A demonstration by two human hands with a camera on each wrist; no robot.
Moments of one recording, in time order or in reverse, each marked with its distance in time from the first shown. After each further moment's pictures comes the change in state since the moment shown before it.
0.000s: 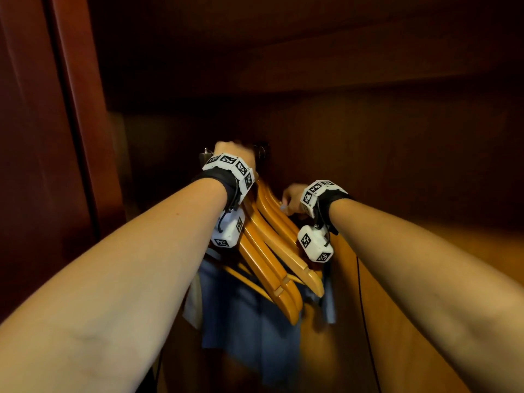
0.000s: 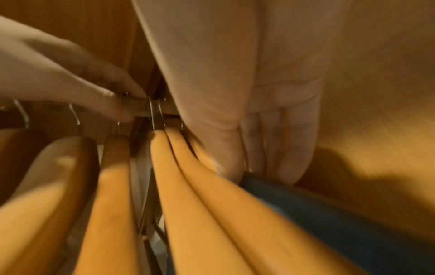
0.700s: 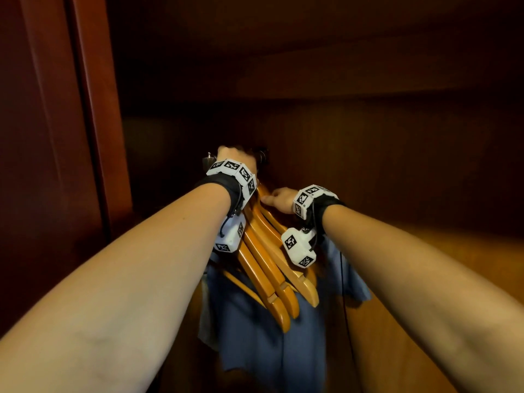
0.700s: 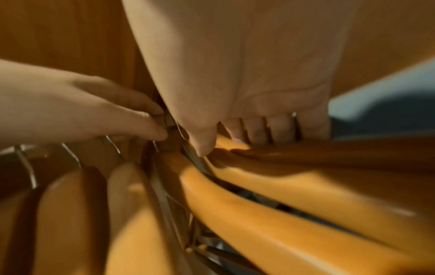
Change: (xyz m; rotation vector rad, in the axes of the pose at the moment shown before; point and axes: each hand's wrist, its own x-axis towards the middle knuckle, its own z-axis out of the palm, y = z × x) left_hand -0.006 -0.001 -0.001 -0.003 0.024 0.020; right_hand -0.016 -0.037 0.002 0.362 0.066 0.112
